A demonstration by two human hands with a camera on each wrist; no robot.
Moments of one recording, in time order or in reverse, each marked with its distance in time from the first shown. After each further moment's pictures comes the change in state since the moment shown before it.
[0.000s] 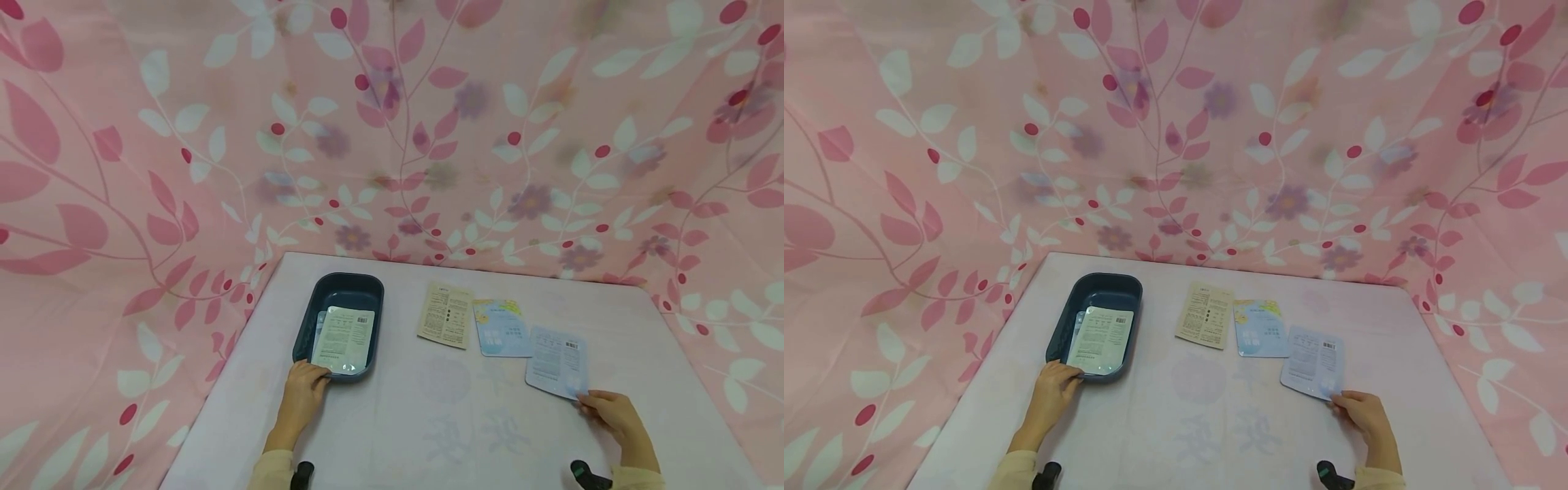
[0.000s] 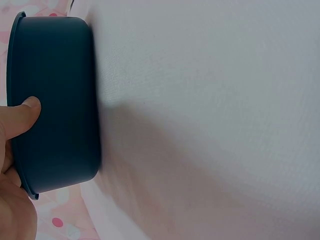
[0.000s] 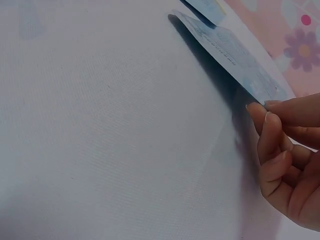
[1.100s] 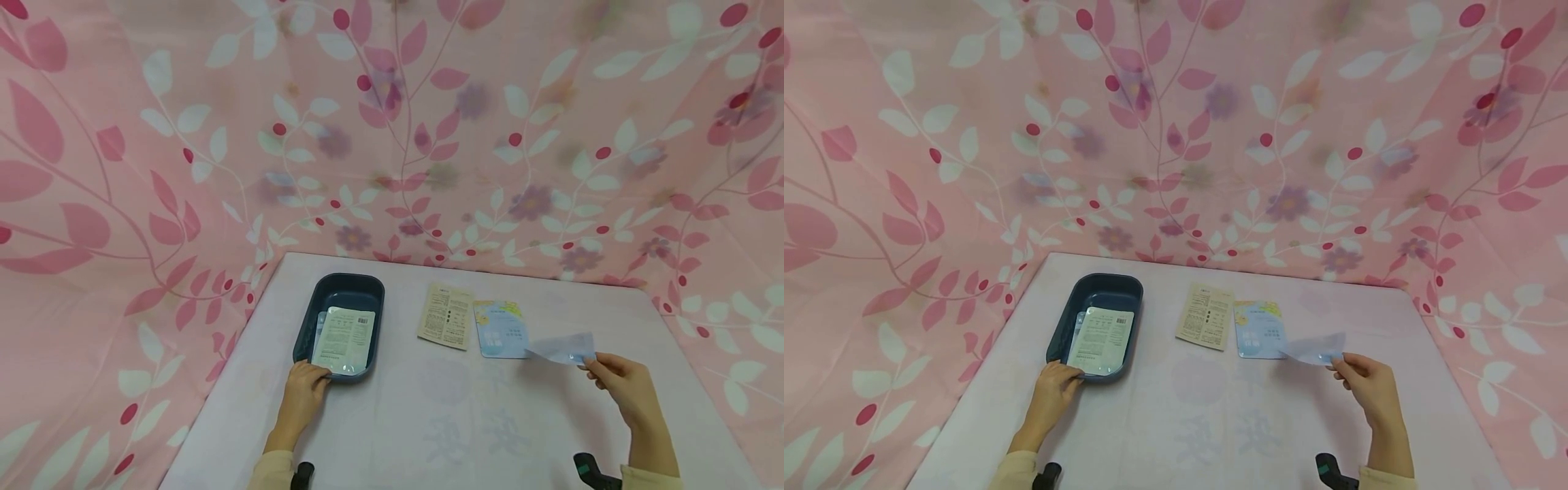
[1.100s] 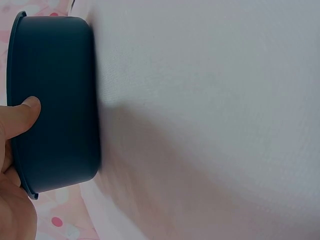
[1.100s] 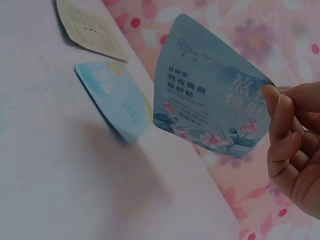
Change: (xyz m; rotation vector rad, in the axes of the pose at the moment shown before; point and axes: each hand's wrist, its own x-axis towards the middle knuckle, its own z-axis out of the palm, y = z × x) left_hand -0.001 -0.002 0.002 -0.006 0.009 0.007; right_hand -0.055 -0.076 0.014 -0.012 0.097 -0.554
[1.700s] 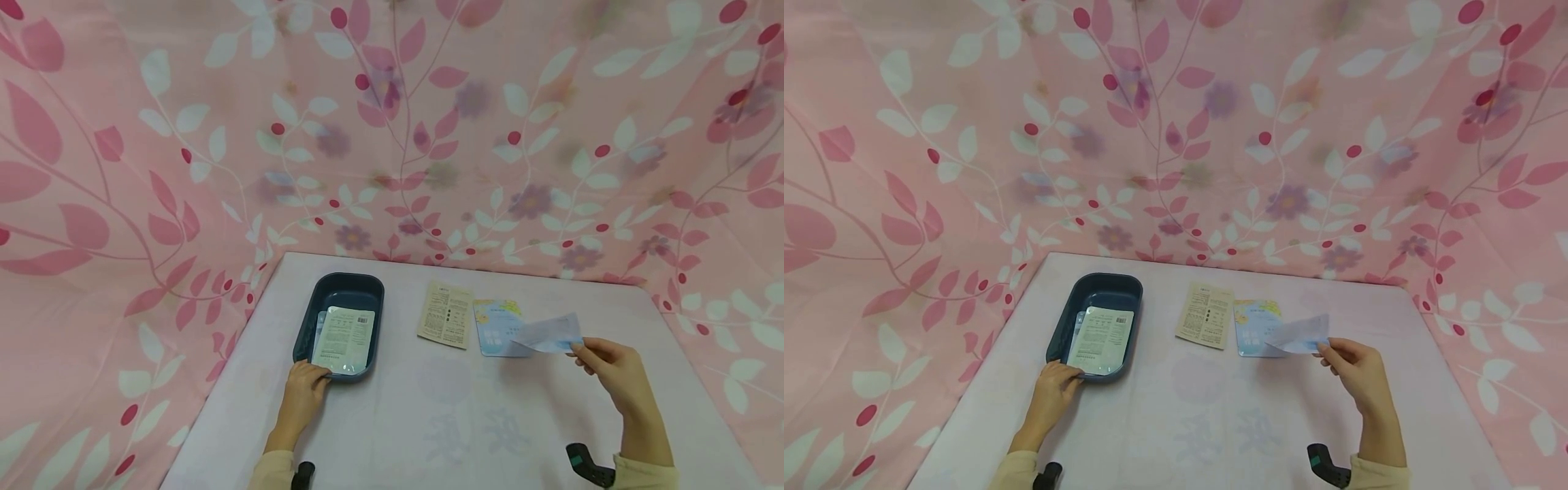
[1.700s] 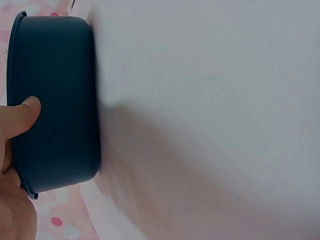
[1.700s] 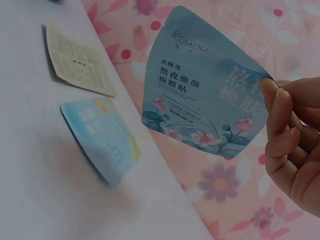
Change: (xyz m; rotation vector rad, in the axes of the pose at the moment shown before) left_hand 0.001 0.001 -0.001 0.004 -0.011 -0.015; right_hand -0.001 -0.034 0.017 -0.127 0.001 -0.145
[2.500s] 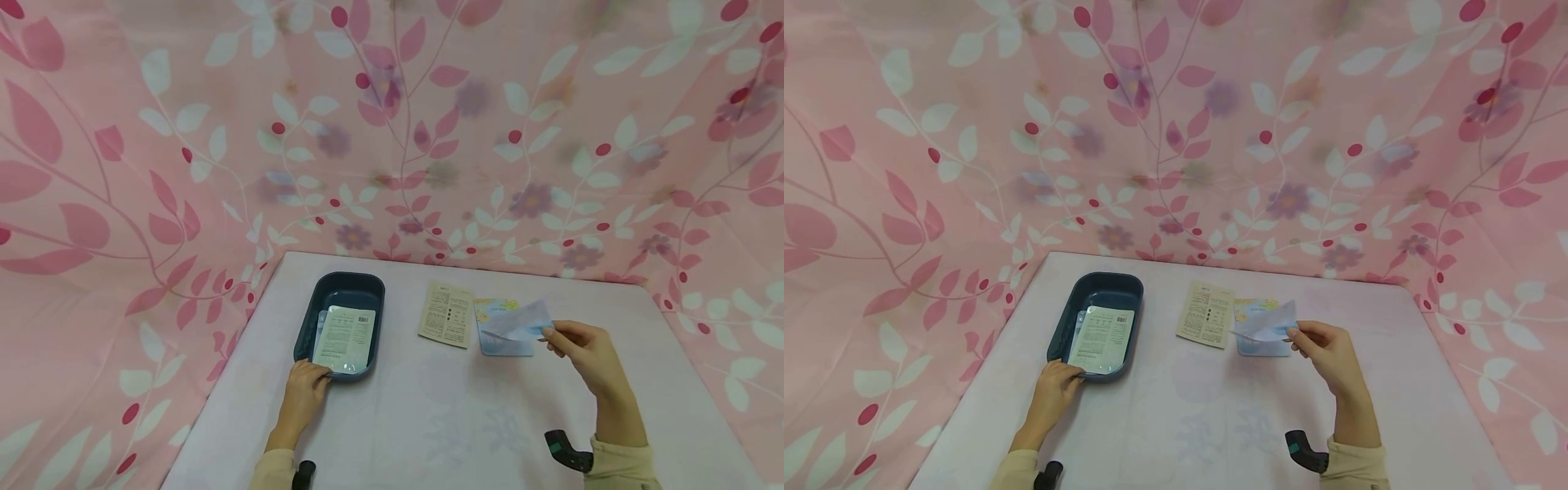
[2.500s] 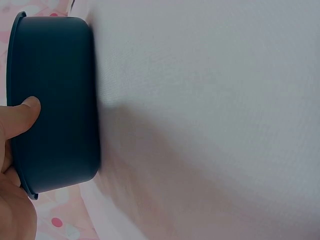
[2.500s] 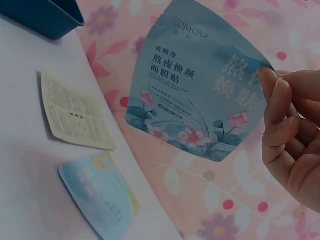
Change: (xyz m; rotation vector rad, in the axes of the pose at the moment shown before) left_hand 0.000 0.000 0.000 0.007 0.003 0.000; right_hand 0.011 -0.032 0.030 0.052 -0.098 -0.166
